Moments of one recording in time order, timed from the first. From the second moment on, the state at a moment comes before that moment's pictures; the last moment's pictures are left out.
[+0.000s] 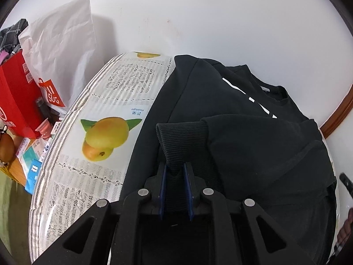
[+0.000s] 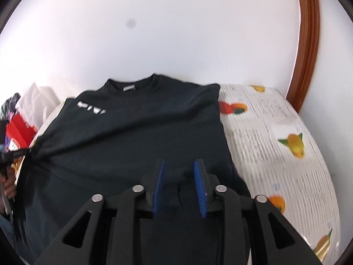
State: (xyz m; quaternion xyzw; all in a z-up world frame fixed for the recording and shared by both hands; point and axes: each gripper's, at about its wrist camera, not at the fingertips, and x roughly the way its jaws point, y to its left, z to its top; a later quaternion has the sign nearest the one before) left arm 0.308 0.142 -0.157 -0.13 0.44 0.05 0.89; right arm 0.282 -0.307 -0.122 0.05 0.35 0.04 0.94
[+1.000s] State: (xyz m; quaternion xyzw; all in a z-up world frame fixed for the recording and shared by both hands) left arm 0.180 0.122 -0.143 -0.07 0.43 0.07 0.90; right arm 0.163 -0.358 -0.171 0.09 0.42 -0.04 0.90
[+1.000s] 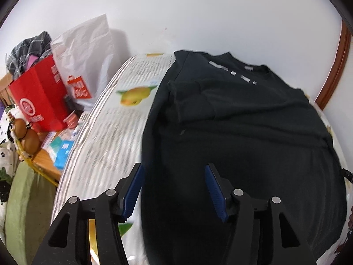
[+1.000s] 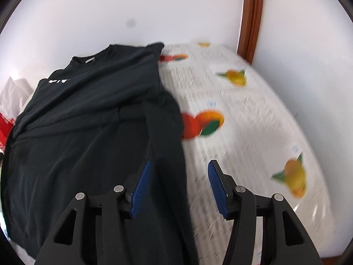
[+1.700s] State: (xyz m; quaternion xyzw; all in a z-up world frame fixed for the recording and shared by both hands) left arm 0.122 0.122 -0.174 -0.06 0.45 0.03 0.89; right arm 0.121 -0.330 -0.196 0.04 0.39 -0.02 0.92
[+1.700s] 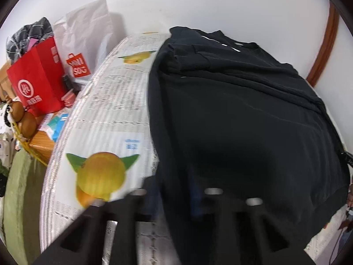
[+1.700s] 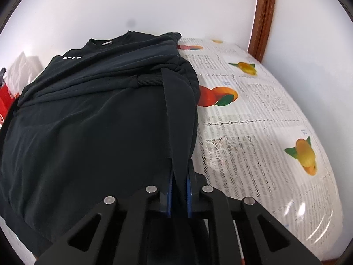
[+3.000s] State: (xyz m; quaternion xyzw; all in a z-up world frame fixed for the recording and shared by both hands) left arm 0.039 0.081 -0.163 -0.06 0.43 -0.01 0.90; right arm 0.018 -0.316 -0.195 0.03 0.36 -0.01 0.93
